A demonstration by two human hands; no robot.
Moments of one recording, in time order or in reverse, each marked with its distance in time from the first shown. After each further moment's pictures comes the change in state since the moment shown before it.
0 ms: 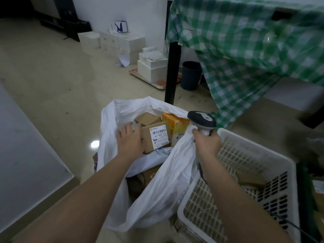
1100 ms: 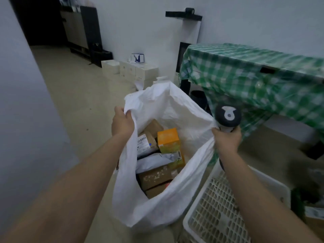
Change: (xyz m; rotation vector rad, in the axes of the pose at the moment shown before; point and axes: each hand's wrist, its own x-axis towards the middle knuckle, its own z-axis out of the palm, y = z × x) left_hand 0.024 -0.012 -0.197 -0.740 0.288 -0.453; right_hand -0.020 -0.119 -0.039 0.219 -0.033 -0.258
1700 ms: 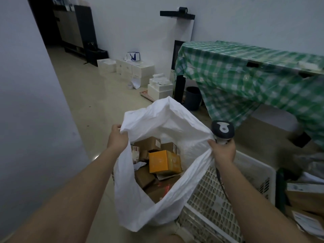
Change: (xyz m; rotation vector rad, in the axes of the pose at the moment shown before) left_hand -0.064 -0.064 -0.040 -0.004 -0.217 -0.120; right_hand -0.072 0.031 -0.062 -0.179 0.041 0.133
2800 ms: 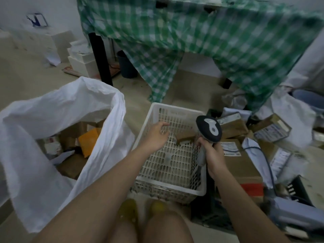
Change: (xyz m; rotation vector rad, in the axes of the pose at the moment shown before) left_hand -0.185 0.065 0.283 0.133 -0.849 0.386; right_hand -0.001 0.130 -0.211 0.252 0.024 0.259
